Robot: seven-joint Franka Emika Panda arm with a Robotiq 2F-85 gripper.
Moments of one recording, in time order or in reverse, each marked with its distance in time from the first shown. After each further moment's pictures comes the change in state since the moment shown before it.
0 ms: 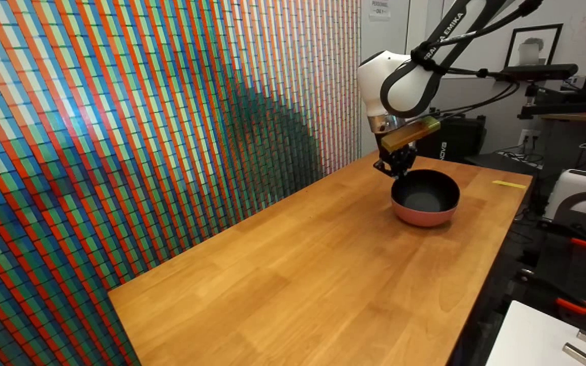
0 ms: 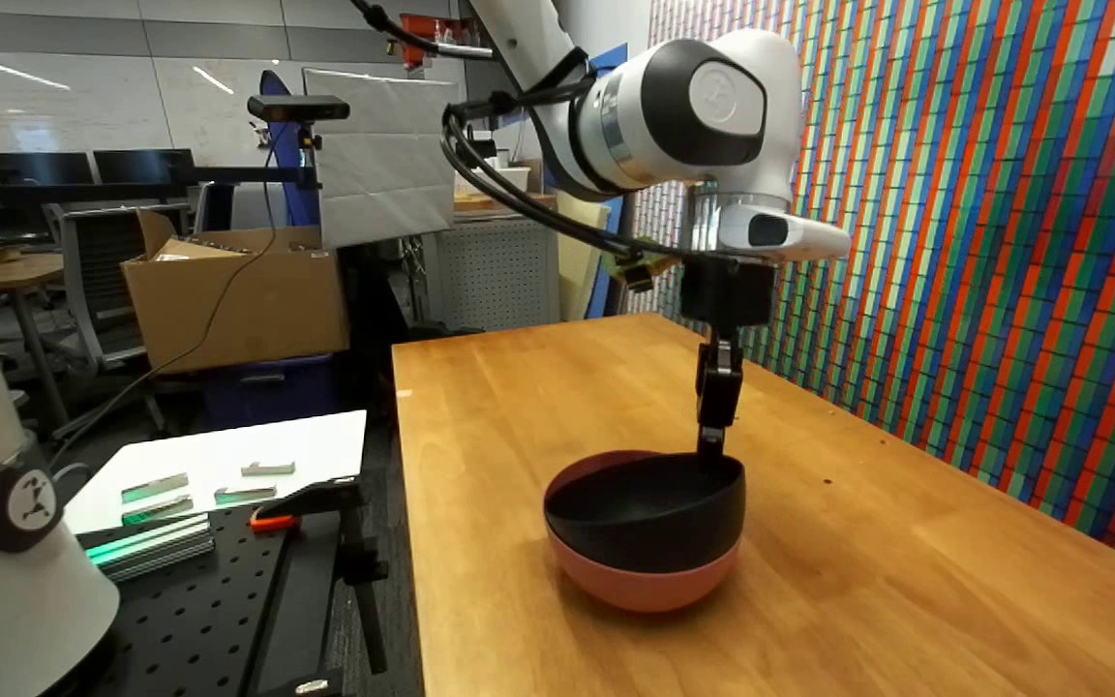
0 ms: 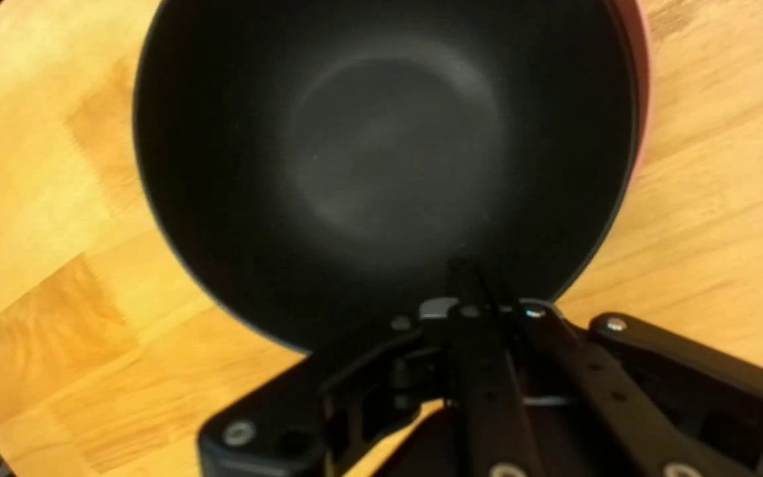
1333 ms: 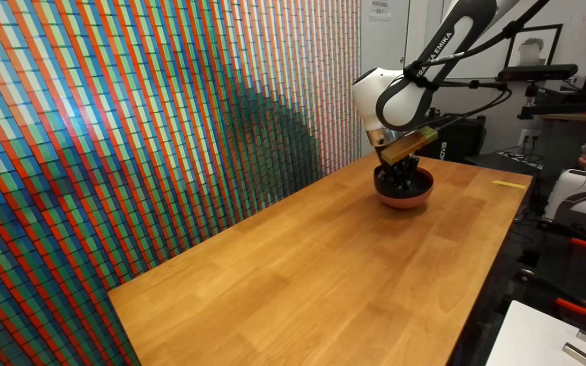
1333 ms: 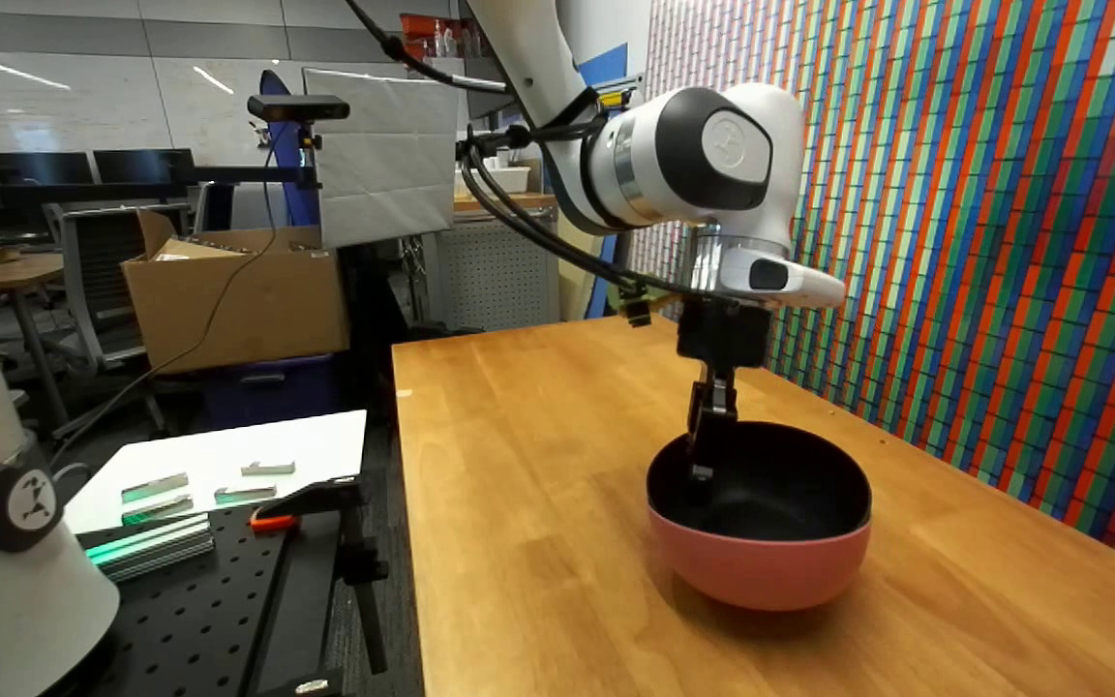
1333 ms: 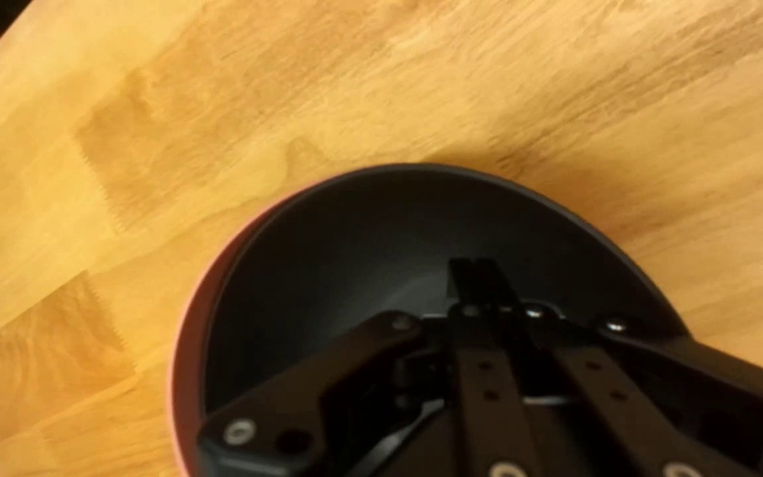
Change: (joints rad) arm -0.005 0.093 0.010 0.051 -0.025 -0.050 -0.001
